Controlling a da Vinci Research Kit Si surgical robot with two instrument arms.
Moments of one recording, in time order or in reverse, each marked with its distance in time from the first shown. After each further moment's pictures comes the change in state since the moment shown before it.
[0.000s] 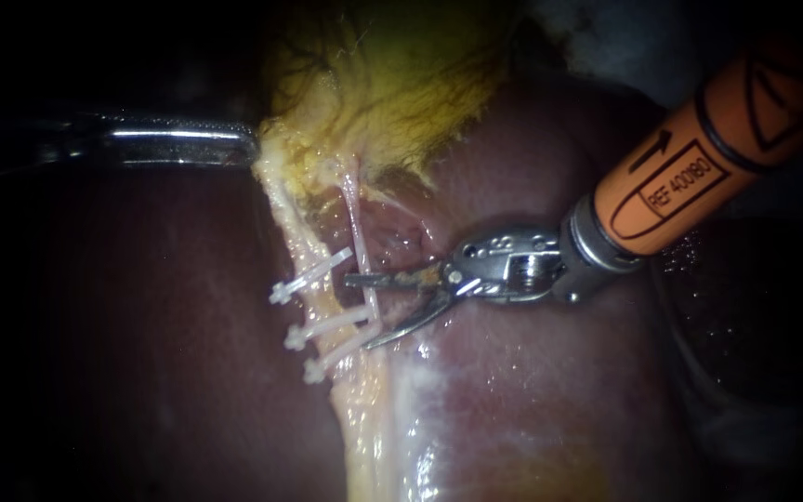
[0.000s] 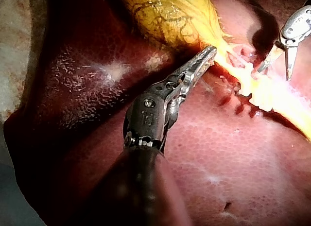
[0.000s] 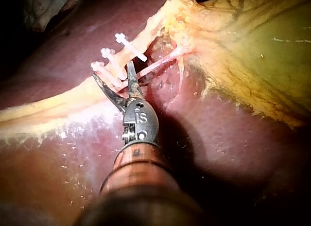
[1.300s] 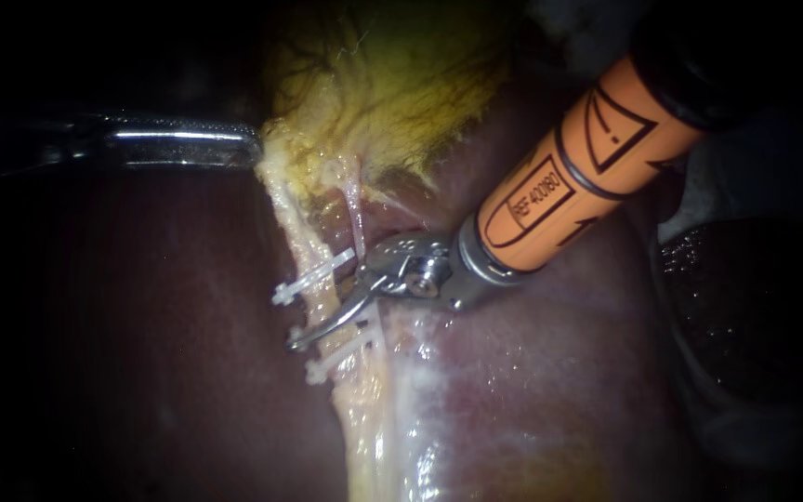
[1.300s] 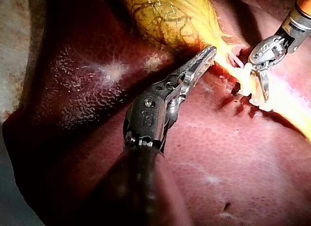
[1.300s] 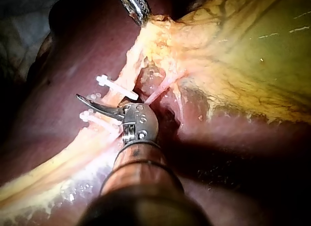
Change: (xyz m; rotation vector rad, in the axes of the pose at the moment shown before) right arm 0.002 0.005 0.008 0.266 0.144 0.179; left arm 0.000 0.000 0.000 -0.002 -0.001 0.001
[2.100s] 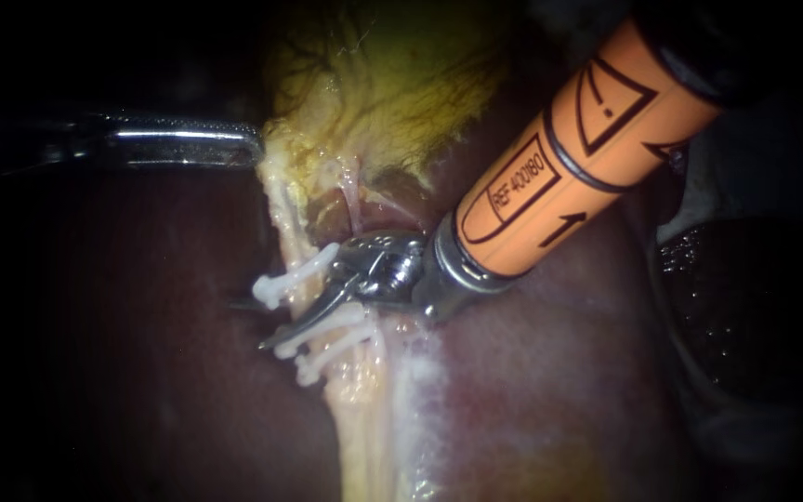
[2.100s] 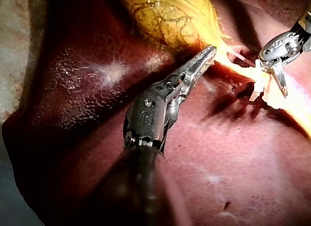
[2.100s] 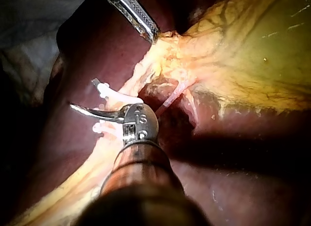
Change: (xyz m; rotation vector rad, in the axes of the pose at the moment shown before) right arm 0.005 -0.005 0.001 0.125 0.117 0.018; left arm 0.000 0.000 0.000 -0.001 0.000 0.000
